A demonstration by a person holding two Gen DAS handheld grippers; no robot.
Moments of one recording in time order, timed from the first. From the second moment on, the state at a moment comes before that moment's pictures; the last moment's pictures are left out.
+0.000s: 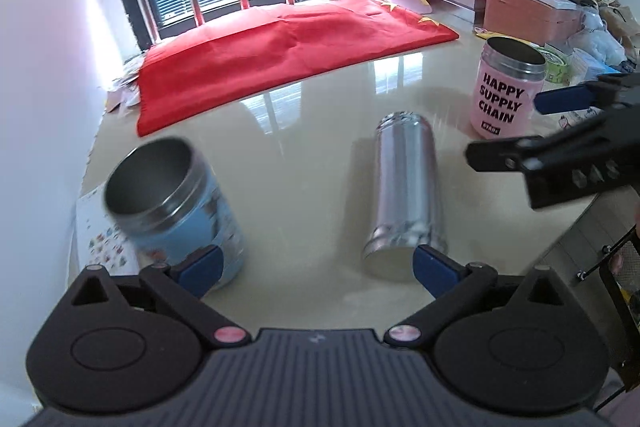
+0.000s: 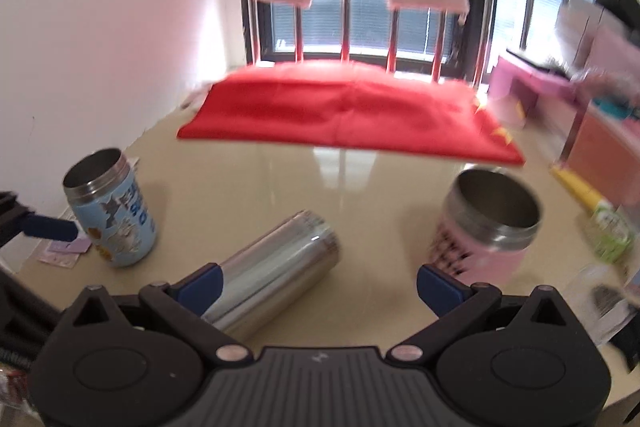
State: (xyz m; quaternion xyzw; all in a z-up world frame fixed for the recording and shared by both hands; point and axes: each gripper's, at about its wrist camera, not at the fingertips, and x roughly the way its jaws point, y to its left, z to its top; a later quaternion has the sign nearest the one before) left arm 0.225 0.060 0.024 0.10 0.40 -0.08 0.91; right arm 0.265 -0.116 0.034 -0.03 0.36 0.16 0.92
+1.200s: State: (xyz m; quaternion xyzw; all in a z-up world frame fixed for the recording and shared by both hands) left arm 0.220 0.136 -0.004 0.01 0.41 -0.04 0.91; right arm 0.379 -0.045 -0.027 -0.10 0.58 0.17 0.79
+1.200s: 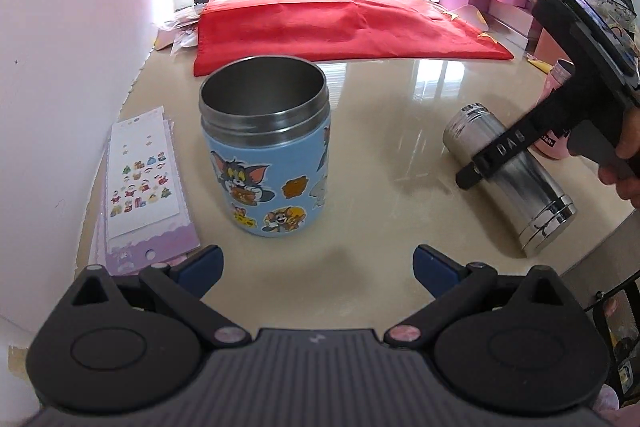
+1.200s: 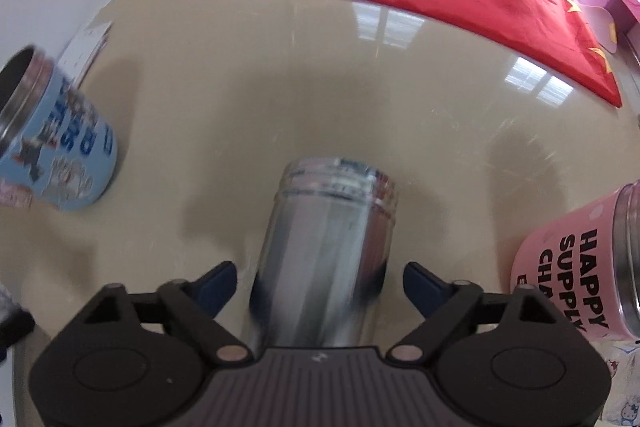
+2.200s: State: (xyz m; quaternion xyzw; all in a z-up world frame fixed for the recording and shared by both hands) left arm 0.206 0.118 0.009 -0.03 0.40 -0.01 0.92; right arm 0.290 -0.090 0.008 -0.03 0.14 0.26 0.96
